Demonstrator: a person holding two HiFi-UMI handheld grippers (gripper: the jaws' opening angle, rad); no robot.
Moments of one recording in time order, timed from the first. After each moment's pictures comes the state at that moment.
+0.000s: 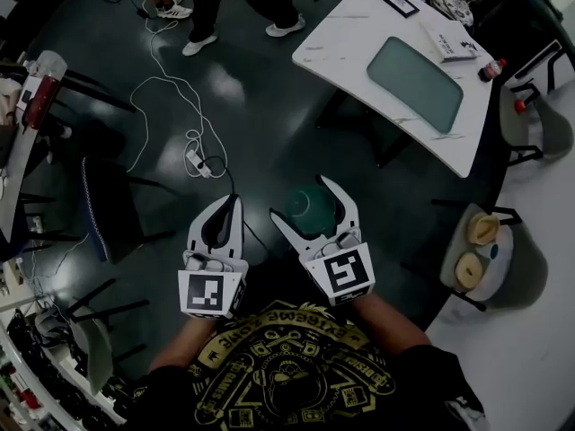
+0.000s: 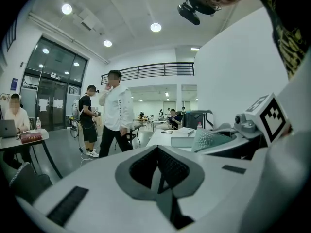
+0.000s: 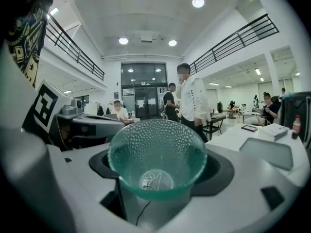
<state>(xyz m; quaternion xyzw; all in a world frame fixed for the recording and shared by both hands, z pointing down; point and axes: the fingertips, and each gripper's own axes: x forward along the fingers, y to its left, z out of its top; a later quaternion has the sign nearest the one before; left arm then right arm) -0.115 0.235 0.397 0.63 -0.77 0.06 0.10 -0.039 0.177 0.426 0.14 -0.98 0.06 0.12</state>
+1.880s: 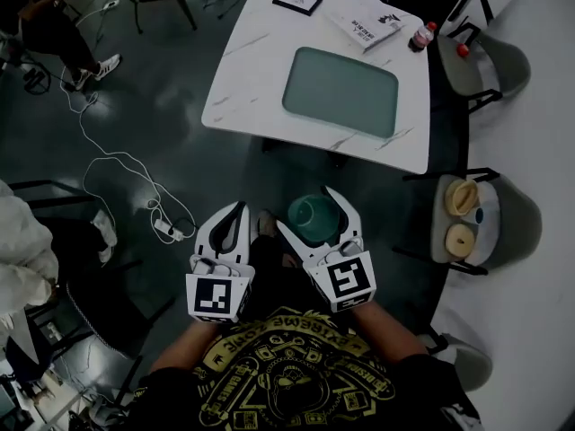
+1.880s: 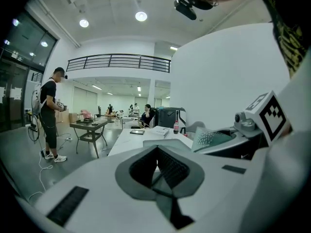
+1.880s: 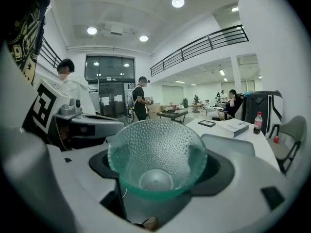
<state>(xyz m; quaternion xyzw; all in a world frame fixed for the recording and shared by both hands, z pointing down) -0.073 -0.003 0.415 0.77 -0.62 0.08 0.11 0.020 -0.025 0.442 0.33 -0.93 0.11 0.14</state>
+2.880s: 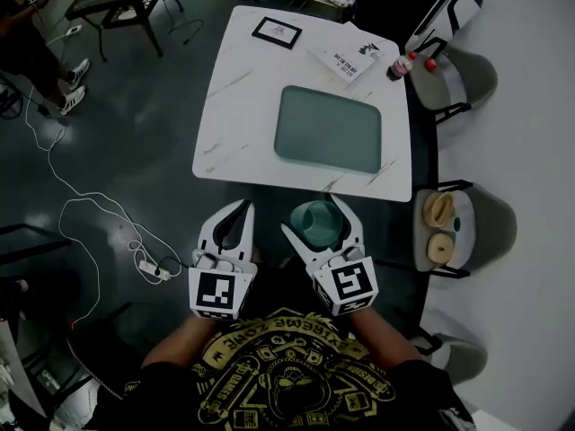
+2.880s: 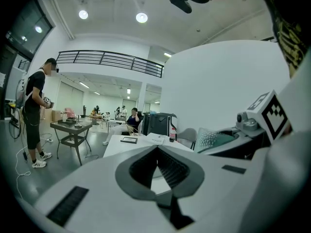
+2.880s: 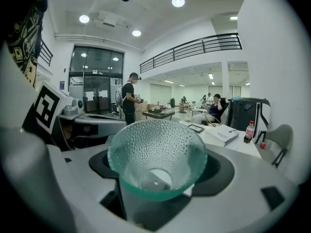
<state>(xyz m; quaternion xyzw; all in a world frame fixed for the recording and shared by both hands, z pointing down) -0.119 -0.116 0.416 0.83 -0.55 0.05 0.11 -0.015 -0.121 0.429 0.42 -0.89 0.09 0.17</state>
